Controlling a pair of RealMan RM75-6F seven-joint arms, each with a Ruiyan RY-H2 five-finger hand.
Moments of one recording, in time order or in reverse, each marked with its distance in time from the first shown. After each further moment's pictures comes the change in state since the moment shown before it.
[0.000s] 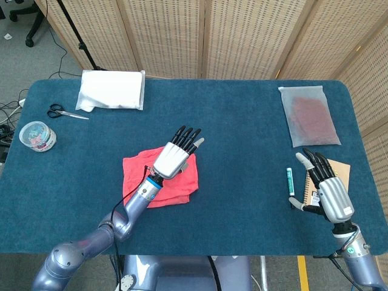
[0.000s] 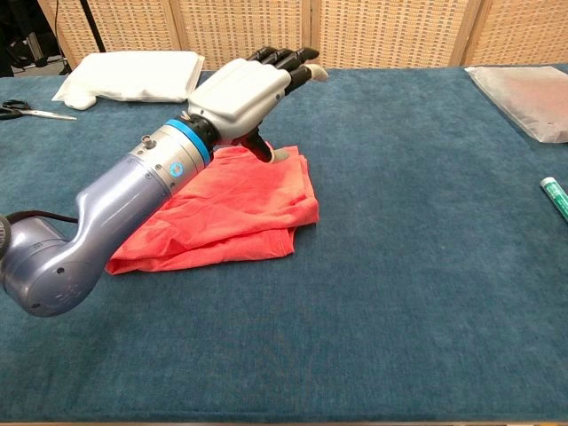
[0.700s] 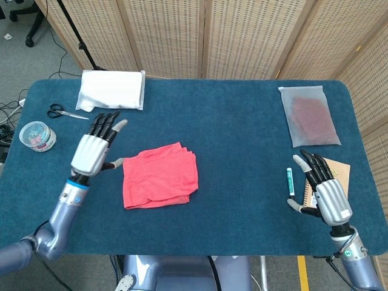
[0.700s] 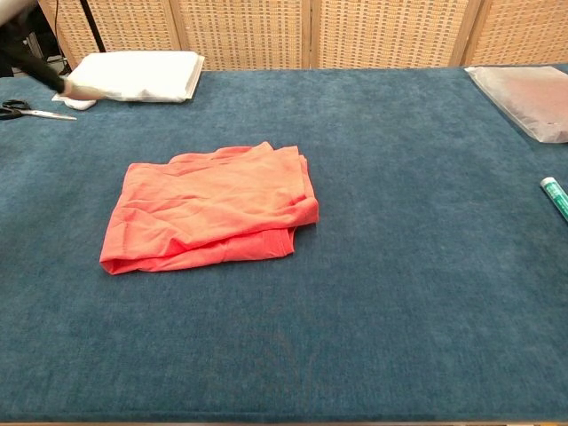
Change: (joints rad) left arm 0.380 0.696 0.054 -0.861 -0.115 0.172 0.079; right arm -0.010 0.001 -0.001 -0.039 -0.012 0.016 -0.090
